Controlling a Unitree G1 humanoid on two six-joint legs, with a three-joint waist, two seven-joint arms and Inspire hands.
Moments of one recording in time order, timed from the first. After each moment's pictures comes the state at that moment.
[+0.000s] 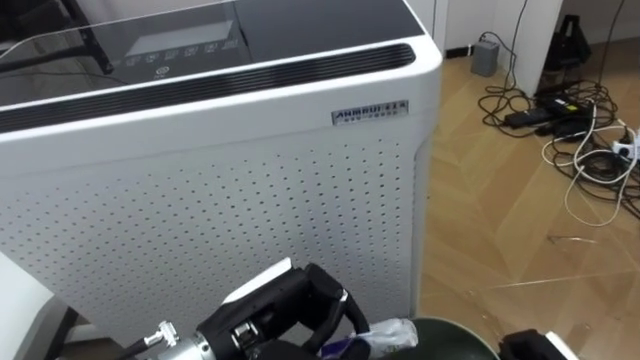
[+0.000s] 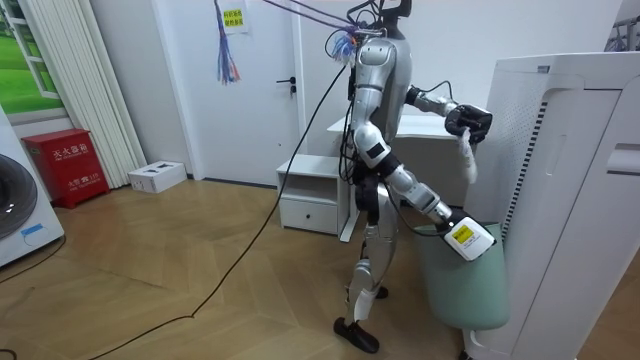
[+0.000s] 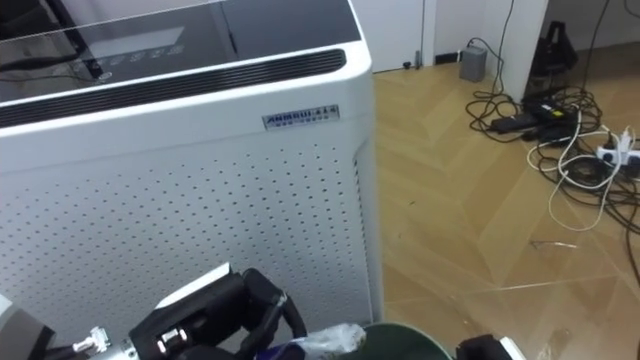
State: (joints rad) left arm 0.02 0.59 -0.37 -0.12 -0.34 -0.15 -0.47; right arm 0.00 -0.51 0.23 0.62 0.12 -0.11 -0.02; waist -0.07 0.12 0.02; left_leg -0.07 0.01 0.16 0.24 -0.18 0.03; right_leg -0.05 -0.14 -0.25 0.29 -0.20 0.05
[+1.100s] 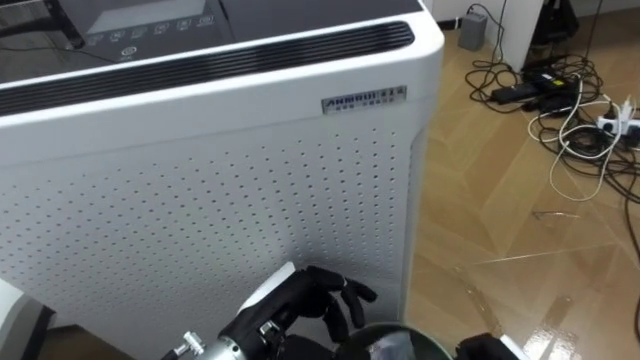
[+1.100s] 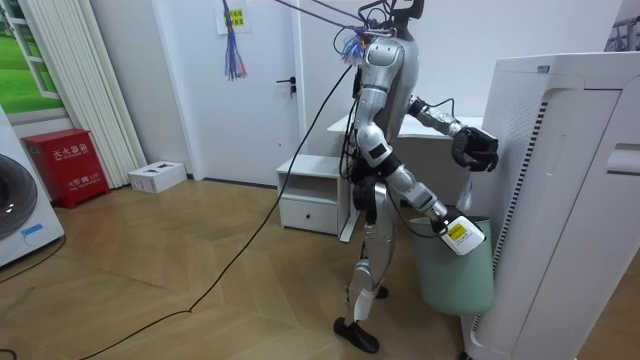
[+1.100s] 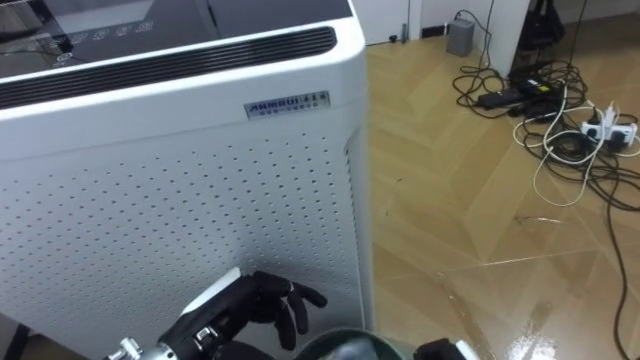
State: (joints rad) left arm -0.04 0.40 -0.43 0.12 -0.12 -0.19 -0.27; right arm 0.00 -0.42 0.29 0.59 0.10 -0.11 0.04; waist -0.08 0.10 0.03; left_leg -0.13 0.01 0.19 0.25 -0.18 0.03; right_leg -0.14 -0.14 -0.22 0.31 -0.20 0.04
